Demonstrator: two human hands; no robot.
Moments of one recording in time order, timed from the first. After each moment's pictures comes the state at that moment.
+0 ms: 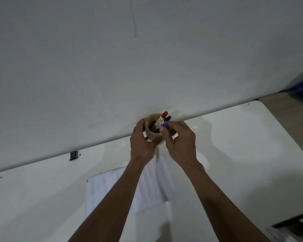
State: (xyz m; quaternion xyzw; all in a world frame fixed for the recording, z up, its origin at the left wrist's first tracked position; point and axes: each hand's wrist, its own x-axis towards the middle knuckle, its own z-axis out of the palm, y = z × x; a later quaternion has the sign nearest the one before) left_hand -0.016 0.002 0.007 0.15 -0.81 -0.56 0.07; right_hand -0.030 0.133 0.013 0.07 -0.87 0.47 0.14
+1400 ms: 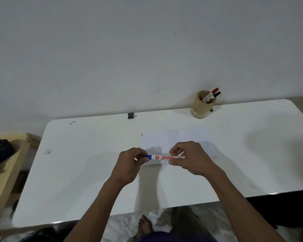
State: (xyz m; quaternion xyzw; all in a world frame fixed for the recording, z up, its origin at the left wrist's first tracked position) left_hand 0.253 -0.173 0.016 0.10 -0.89 -0.44 -0.01; right_hand 0.164 0.052 0.048 0.13 -0.87 0.40 -0.26
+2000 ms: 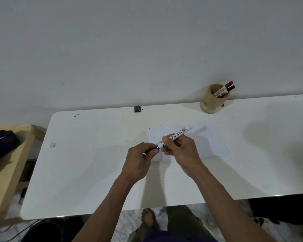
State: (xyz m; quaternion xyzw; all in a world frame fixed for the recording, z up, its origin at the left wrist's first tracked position) left_hand 0.248 -0.167 0.015 0.14 -0.87 -0.47 0.02; right_hand 0.178 -0.012 0.025 -0.04 -0.67 0.70 -0.24
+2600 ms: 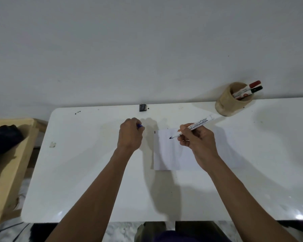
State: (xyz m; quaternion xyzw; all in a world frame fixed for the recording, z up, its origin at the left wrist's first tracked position) left_hand 0.147 -0.234 -0.026 0.29 -0.90 -0.32 -0.01; right_hand 0.105 -0.009 0.007 -0.09 -0.64 0.72 -0.23
